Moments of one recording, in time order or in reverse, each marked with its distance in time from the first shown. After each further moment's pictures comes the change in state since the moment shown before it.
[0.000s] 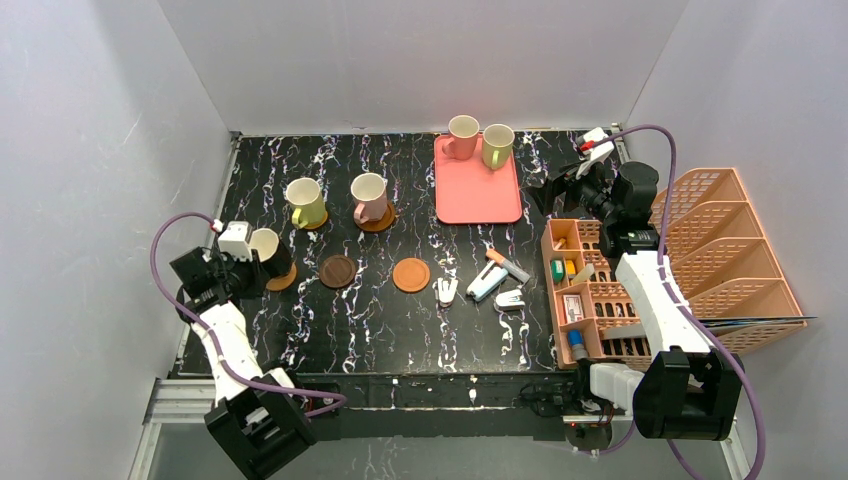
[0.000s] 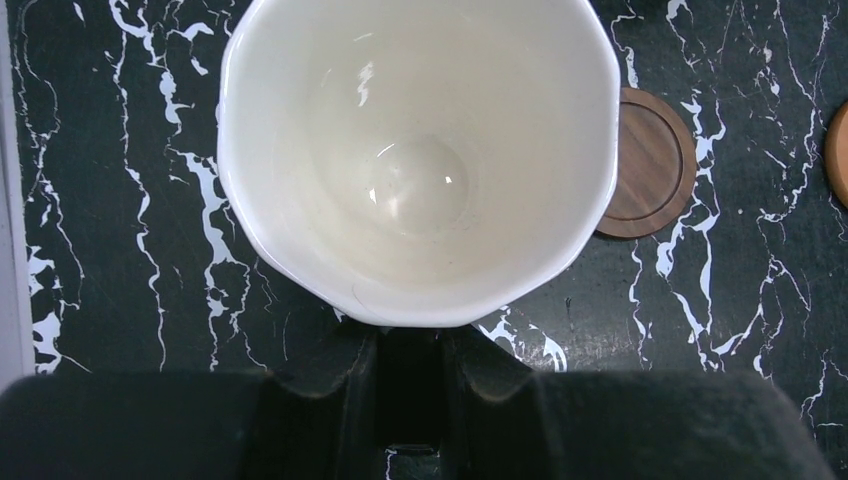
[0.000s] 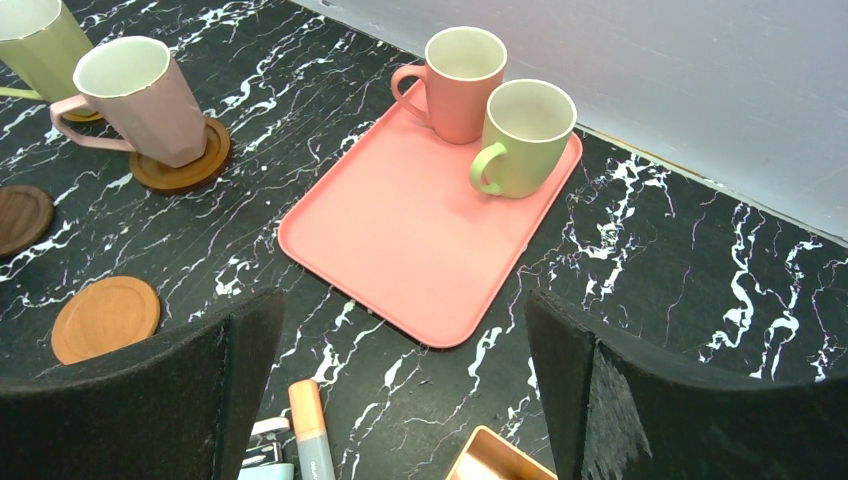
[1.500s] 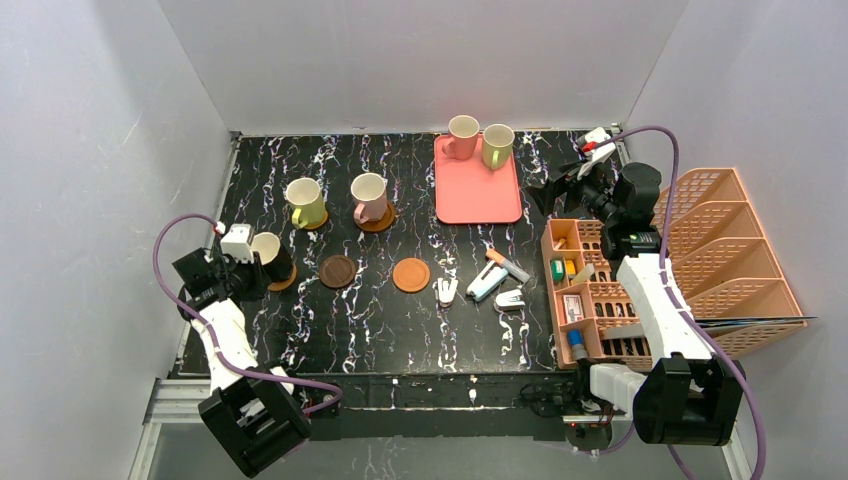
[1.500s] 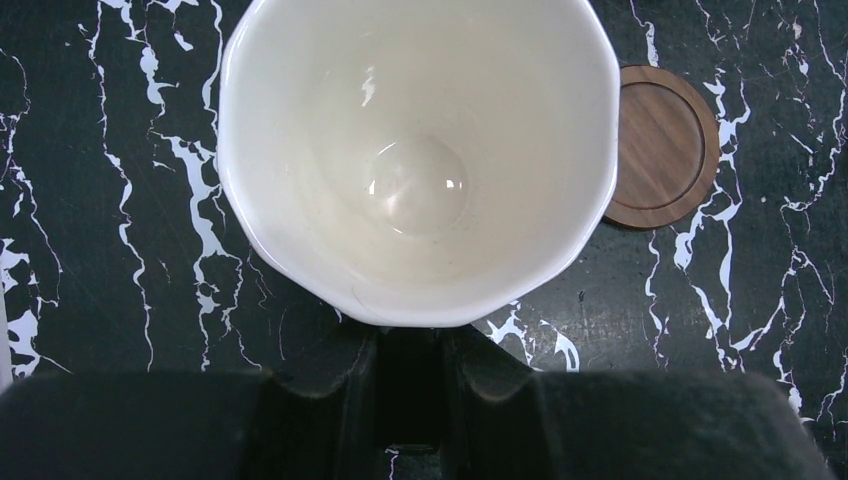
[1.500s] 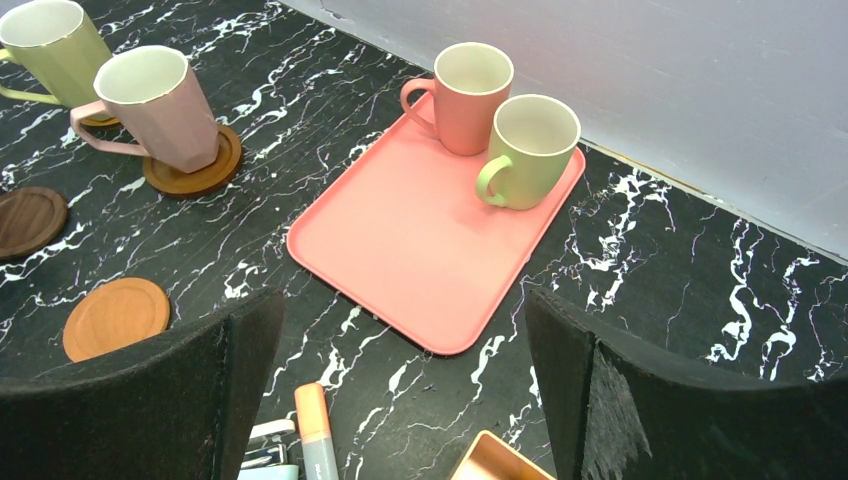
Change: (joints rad) left arm 0.000 0.054 -0.022 0.026 -0.009 0.018; right arm 0.000 -0.024 0.000 0.000 -0.019 0.001
